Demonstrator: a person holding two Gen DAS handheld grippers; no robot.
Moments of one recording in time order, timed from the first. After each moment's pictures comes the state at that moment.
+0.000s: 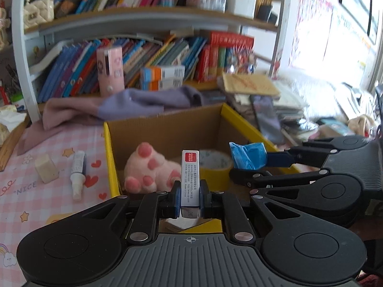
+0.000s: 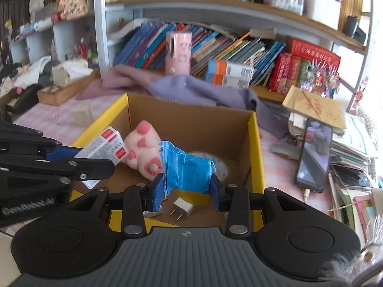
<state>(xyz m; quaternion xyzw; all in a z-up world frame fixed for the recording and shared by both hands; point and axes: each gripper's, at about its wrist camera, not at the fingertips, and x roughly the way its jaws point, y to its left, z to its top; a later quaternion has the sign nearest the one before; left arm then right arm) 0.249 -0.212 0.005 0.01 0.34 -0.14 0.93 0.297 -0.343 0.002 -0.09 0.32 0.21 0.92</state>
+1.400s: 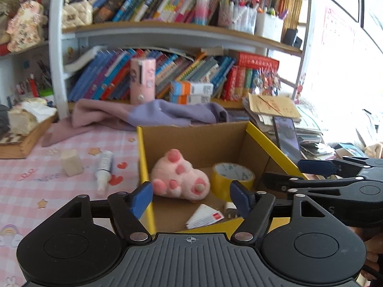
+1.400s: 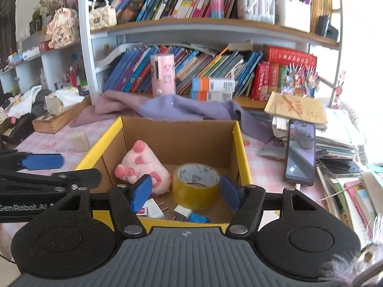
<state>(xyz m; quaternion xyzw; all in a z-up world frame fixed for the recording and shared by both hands) 0.213 -0.184 0.020 -0.02 0.28 -0.07 0.96 0.260 -0.355 0.021 -0.04 0.27 0.17 0.95</state>
